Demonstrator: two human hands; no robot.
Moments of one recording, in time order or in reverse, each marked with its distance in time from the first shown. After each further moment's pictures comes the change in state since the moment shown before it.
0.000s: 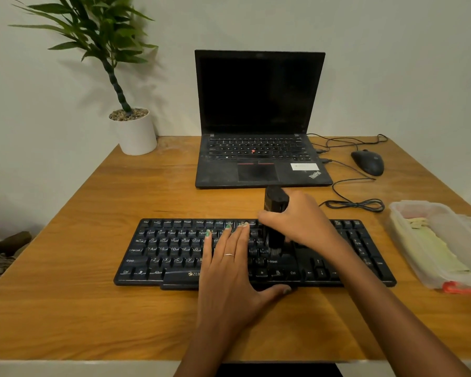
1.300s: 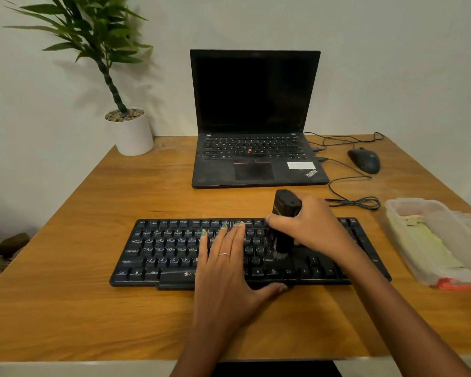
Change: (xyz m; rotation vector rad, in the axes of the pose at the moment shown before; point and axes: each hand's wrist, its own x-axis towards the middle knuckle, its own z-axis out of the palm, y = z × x) left_hand 0.001 0.001 -0.003 -0.005 -0.015 -0.002; right_hand -0.016 0.011 -0.015 0.030 0.029 -0.004
